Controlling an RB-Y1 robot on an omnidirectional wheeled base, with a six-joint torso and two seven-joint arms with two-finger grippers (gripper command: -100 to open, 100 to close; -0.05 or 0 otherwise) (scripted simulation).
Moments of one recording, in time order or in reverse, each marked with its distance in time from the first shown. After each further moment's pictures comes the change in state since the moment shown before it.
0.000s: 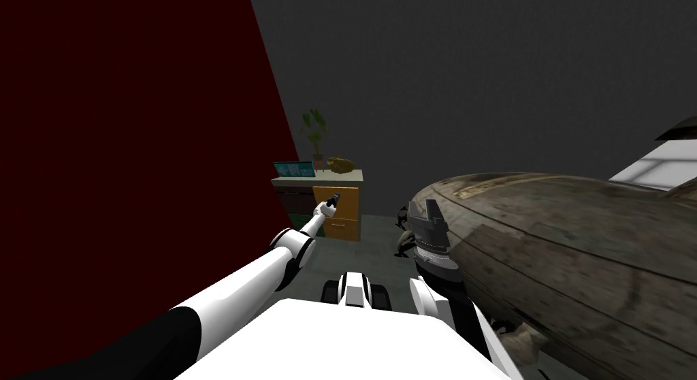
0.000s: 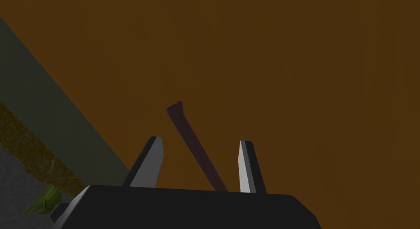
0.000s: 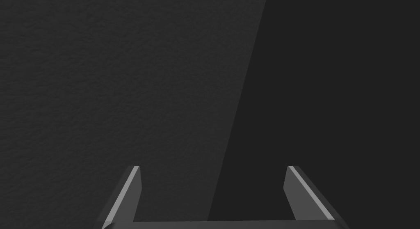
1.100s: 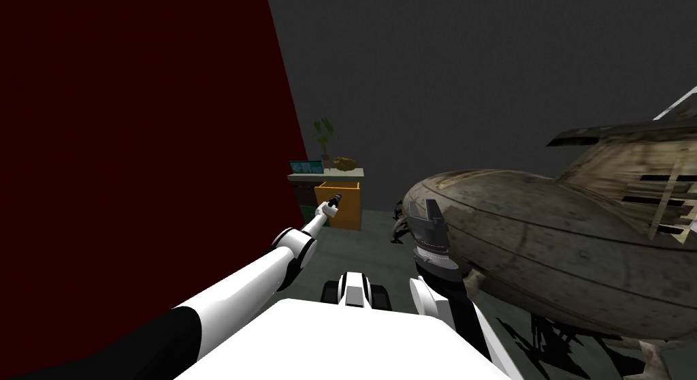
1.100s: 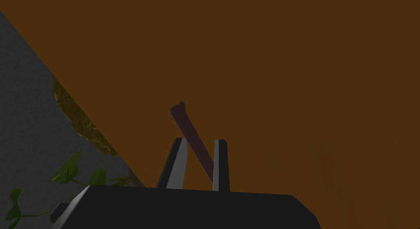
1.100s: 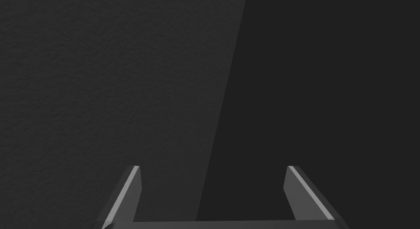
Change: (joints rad) left arm -0.010 -0.021 -0.011 0.008 0.000 0.013 0.002; right arm 0.000 0.000 0.000 0.000 0.000 0.000 0.000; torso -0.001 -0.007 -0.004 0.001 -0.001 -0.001
